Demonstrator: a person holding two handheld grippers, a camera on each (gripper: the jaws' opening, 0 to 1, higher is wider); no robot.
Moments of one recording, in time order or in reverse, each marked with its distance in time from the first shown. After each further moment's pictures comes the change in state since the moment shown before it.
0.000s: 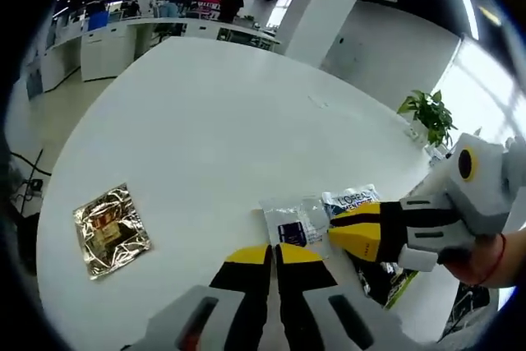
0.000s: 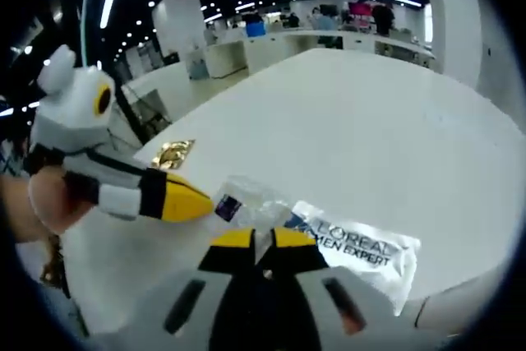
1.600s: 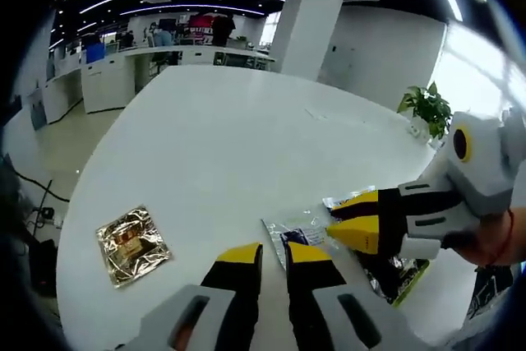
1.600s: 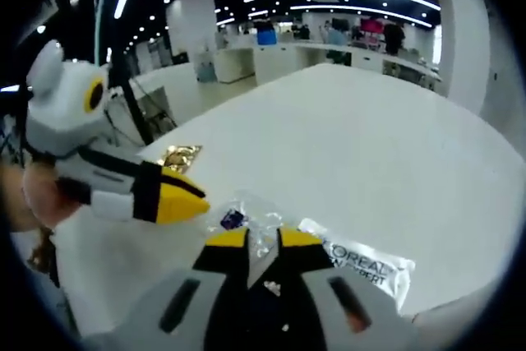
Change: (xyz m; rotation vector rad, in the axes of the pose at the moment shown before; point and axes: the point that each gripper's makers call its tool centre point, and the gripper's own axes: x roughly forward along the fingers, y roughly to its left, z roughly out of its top) left arm -0.019 0.002 0.008 0.099 -0.112 0.040; right arm -0.005 0.007 0.019 -0.088 -0.072 0.000
